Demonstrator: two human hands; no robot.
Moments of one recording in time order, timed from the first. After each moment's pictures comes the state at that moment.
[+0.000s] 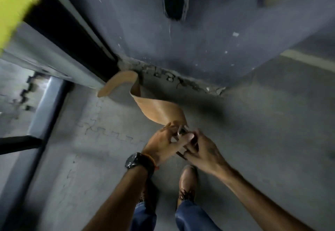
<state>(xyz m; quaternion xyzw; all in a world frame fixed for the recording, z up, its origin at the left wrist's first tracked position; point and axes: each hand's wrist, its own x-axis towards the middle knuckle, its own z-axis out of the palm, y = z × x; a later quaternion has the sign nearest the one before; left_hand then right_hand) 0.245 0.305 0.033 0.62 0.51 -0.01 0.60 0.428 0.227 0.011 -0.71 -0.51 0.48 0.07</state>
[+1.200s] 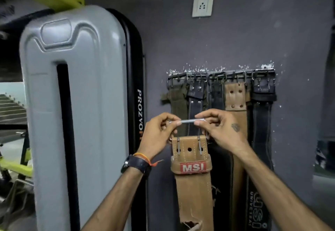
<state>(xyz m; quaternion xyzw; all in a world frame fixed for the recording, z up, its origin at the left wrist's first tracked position) 0.061 0.472 1.058 0.73 0.25 0.58 0.28 0.278 0.408 1.082 -0.43 -0.66 0.09 0.61</state>
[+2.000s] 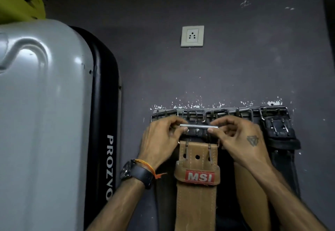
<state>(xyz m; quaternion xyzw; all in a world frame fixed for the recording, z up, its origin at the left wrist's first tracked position) 0.130 0.626 1.180 0.79 0.24 0.57 -0.02 0.340 0.516 1.175 -0.53 -0.56 -0.17 0.61</state>
